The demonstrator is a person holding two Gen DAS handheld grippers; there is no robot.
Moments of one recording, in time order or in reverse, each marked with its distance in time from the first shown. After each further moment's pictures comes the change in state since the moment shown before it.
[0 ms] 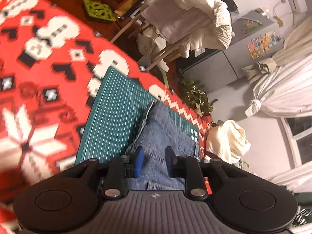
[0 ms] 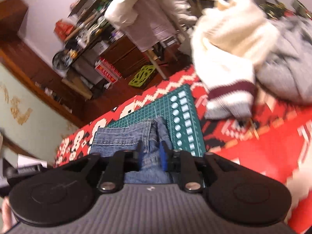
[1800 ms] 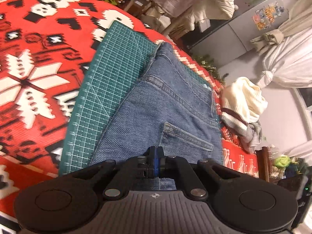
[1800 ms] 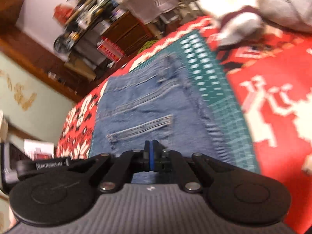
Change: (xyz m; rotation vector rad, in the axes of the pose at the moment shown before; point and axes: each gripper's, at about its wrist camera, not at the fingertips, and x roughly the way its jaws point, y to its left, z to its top) left arm 0.017 0.003 -0.072 0.061 0.105 0.082; right arm -0.021 0.001 -0.089 0.145 0.074 0.016
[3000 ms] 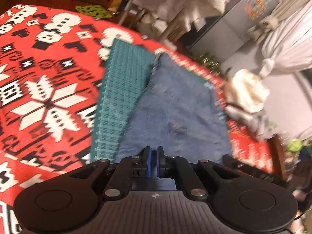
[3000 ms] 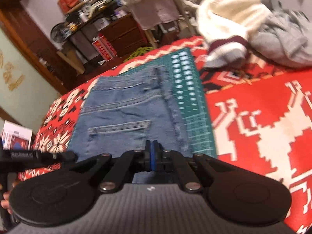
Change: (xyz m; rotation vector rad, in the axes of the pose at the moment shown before) left arm -0.028 -0.002 -0.005 0.147 -0.024 0.099; right arm -0.015 0.009 -0.003 -0.179 -0.019 -0.076
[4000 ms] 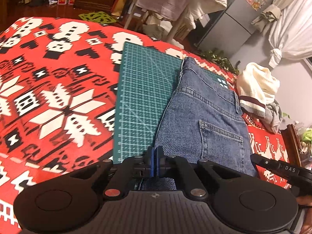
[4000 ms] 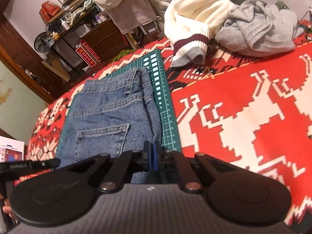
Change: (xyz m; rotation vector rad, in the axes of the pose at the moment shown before) left arm -0.007 0.010 -0.001 0.061 -0.014 0.071; right arm -0.013 -0.021 0.005 0.069 -0.003 -0.069
